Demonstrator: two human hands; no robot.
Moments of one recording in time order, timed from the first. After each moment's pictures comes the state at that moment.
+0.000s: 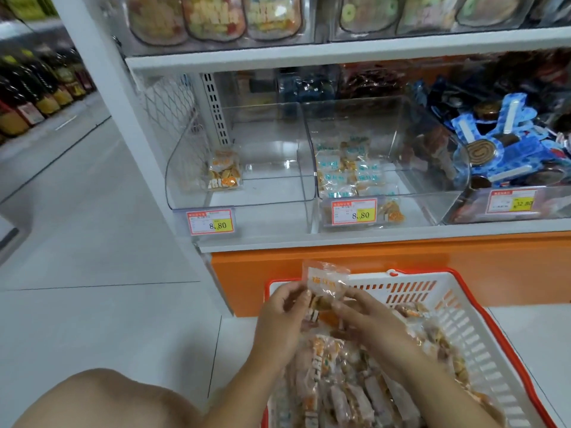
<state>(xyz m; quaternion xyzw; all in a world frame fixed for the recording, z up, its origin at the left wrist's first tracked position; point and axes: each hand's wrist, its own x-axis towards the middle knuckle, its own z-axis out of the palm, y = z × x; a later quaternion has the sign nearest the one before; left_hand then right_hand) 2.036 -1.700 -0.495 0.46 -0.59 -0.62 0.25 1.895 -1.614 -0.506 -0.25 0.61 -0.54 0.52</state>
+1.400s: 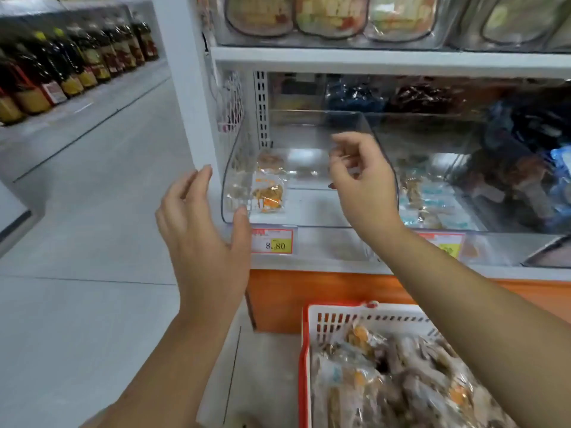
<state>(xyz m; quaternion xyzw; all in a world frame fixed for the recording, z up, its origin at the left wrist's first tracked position) 2.120 -1.838 -0.402 0.48 -0.69 -0.10 0.53 1.921 -1.837 -0.379 -0.48 0.63 -0.61 0.07</state>
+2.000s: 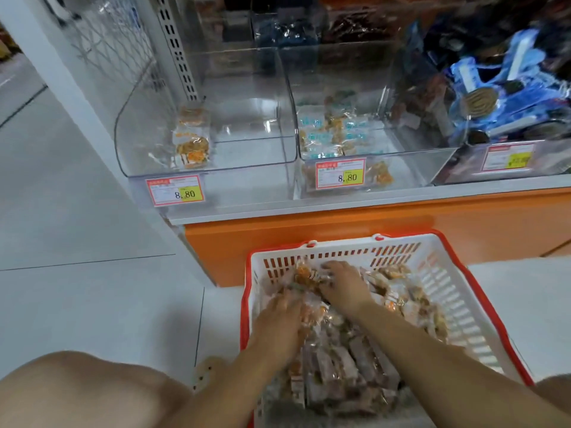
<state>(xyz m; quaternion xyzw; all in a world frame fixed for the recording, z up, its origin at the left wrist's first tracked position) 2.033 -1.697 -0.593 0.35 -0.90 -0.24 -0.08 1.862 -1.660 -0.610 -0.41 0.86 -0.18 0.26</state>
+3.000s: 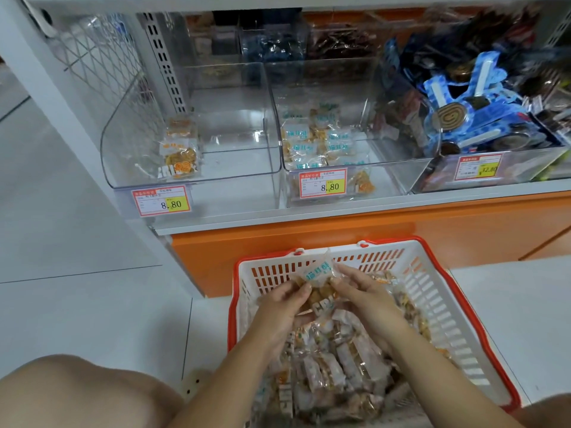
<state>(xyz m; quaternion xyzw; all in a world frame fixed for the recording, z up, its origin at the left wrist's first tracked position) 2.000 -1.701 -0.569 0.40 -0.43 -0.80 0.15 1.854 -1.603 -0.565 -0.20 0.63 -0.59 0.47</state>
